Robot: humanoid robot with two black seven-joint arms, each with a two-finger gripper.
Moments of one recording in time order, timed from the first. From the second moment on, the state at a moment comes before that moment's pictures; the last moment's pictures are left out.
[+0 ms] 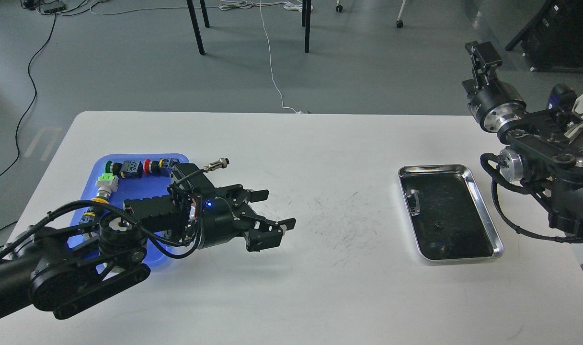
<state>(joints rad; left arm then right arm) -0.62 0.51 -0.42 -1.45 1.97 -0.14 -0.22 0.99 -0.43 0.19 0.61 -0.22 -0.18 0.39</state>
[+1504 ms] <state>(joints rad) -0.72 0.43 -0.32 -1.04 2.09 0.14 -0.49 0.98 -0.41 0.23 0.58 -0.22 -0.18 0.40</state>
